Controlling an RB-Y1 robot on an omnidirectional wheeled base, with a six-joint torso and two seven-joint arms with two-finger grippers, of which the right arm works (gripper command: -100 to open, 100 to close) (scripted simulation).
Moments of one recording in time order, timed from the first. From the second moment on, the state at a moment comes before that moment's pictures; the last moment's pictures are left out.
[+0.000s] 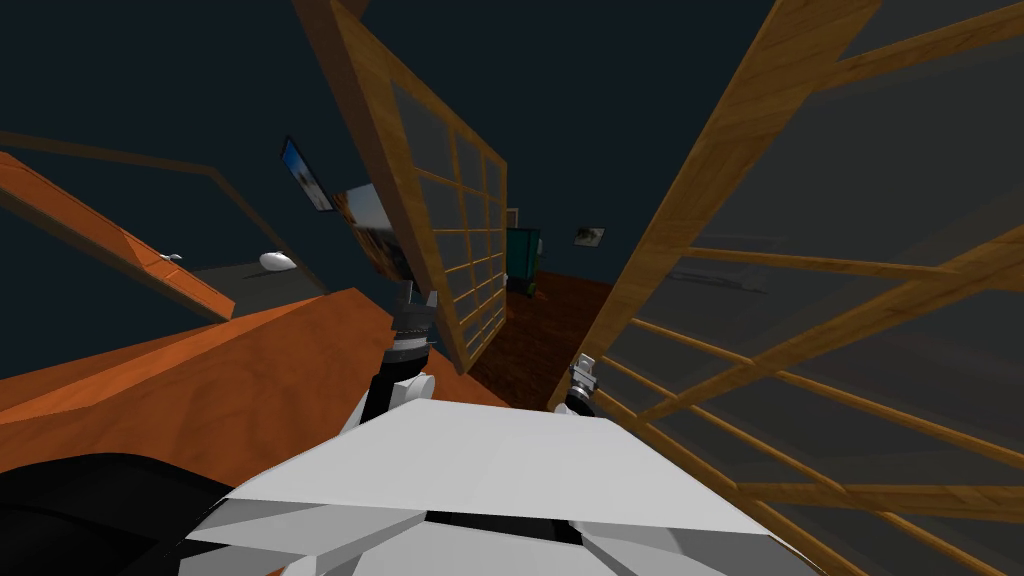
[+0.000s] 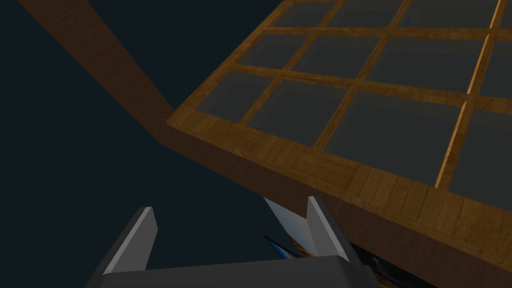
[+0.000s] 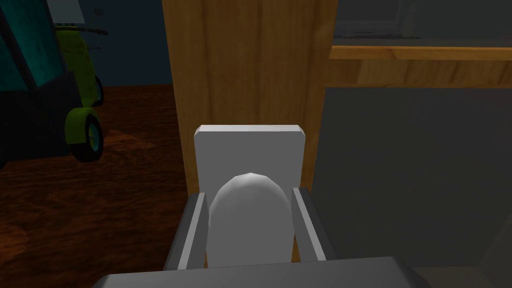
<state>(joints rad) 0.03 -0.02 0.01 -0.81 -0.77 -0.93 -1.04</state>
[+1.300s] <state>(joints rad) 0.02 -0.08 -0.10 -0.80 -0.86 -0.95 -1.02</state>
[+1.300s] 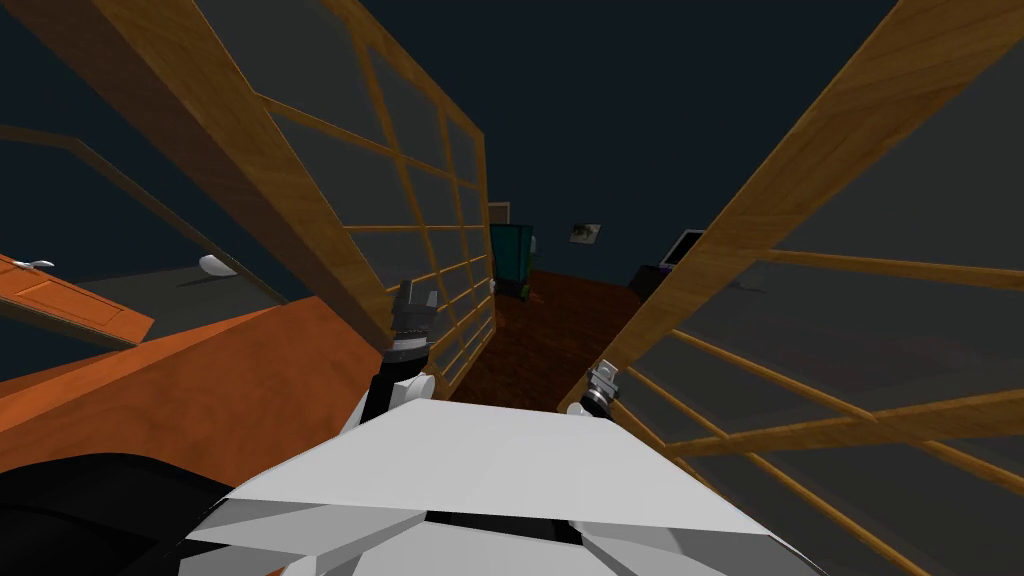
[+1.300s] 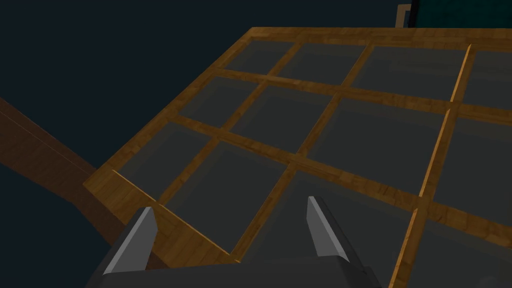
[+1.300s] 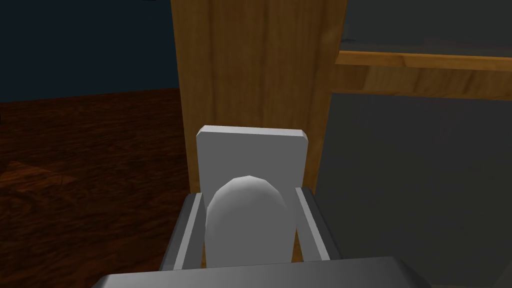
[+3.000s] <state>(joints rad) 0.06 -0.07 -0.25 -0.83 -0.99 -0.98 -0.99</state>
